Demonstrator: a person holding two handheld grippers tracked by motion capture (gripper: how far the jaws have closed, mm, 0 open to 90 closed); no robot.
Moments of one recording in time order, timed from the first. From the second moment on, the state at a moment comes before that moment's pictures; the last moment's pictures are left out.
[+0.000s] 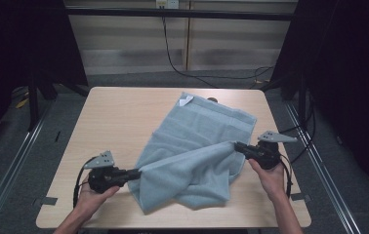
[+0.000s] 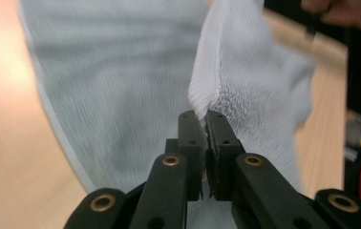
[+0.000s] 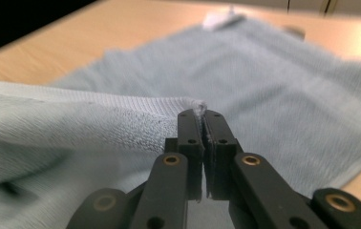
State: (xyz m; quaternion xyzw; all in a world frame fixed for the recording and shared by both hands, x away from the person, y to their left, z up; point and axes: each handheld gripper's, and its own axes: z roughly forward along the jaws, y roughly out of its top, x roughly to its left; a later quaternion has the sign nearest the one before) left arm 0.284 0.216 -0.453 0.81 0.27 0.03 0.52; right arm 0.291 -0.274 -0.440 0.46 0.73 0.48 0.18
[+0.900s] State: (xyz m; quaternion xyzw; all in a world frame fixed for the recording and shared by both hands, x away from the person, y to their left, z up) left arm 0.271 0.262 -0.333 0.73 0.23 0.14 0.63; right arm 0.229 -0.264 -0.302 0.33 0.69 0.60 0.24
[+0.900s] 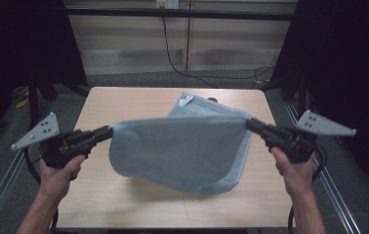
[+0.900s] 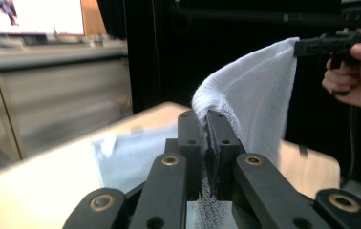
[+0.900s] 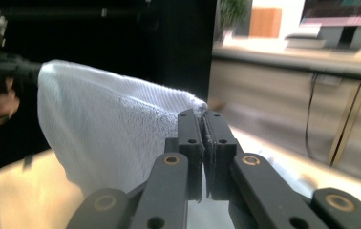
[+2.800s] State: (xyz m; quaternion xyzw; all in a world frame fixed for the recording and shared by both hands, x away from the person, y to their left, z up) left arm 0.252 0.220 -0.499 0.87 0.28 -0.02 0.41; right arm 0.162 -0.219 -0.480 0.33 0.84 0.44 0.00
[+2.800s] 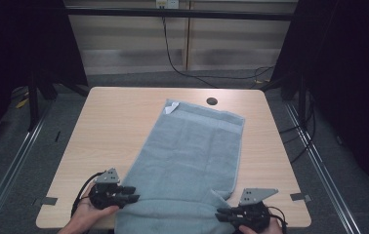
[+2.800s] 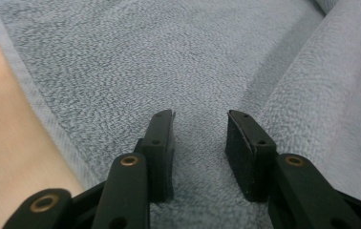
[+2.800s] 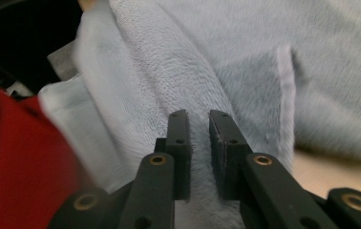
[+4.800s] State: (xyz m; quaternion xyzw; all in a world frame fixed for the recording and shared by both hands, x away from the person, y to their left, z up) left arm 0.334 0.211 -0.506 0.84 0.33 0.06 0.42; right arm 0.306 -0.189 -0.506 0.40 0.82 0.41 0.08
